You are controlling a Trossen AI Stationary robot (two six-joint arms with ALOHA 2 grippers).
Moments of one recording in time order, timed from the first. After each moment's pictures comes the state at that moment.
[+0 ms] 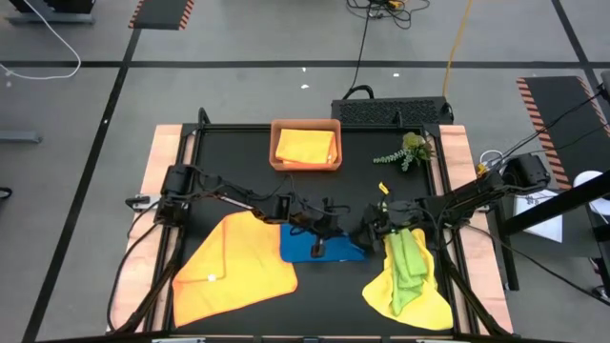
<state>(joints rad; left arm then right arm) -0.09 2.02 1.24 0.28 0.13 0.04 0.21 1.27 0.27 0.58 -0.08 0.48</state>
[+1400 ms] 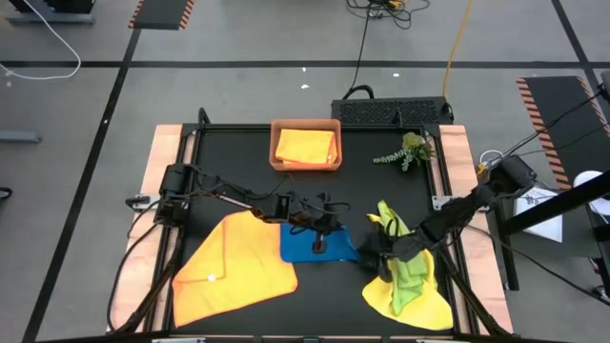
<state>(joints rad) -0.08 2.01 1.24 0.24 0.02 0.04 0.57 1.43 0.27 0.57 0.31 0.54</state>
